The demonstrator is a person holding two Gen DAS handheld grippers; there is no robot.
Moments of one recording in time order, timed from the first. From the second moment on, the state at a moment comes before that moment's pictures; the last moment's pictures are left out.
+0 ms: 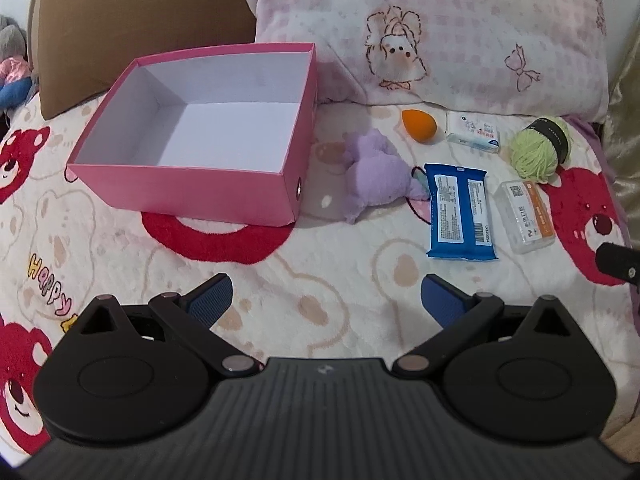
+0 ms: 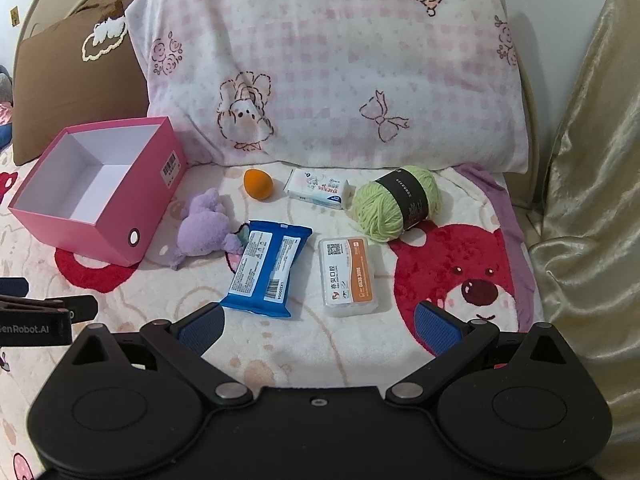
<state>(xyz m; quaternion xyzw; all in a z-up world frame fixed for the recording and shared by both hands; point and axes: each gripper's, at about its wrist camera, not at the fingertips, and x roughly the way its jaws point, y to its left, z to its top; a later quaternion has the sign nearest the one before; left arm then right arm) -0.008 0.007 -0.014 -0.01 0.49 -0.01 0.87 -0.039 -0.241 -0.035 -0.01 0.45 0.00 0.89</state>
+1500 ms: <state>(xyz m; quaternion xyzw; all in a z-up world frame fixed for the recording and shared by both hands) 0.033 -0.048 0.053 0.08 0.42 -0.14 0.89 -0.011 -0.264 -0.023 0.02 0.38 0.19 0.90</state>
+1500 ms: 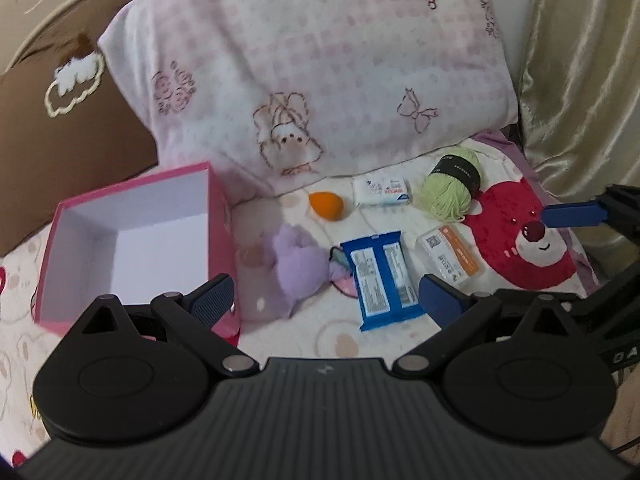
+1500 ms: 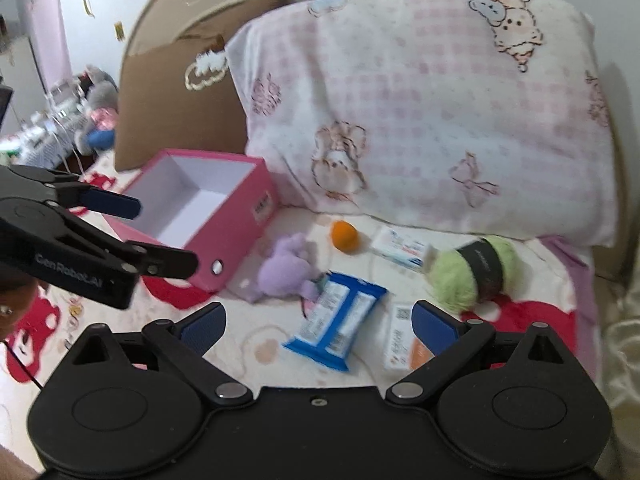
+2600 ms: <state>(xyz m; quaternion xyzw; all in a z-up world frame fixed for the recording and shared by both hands) 0.086 -0.060 -0.089 -0.05 0.44 -0.21 0.87 0.026 -0.228 -0.179 0.00 0.35 0.19 0.92</state>
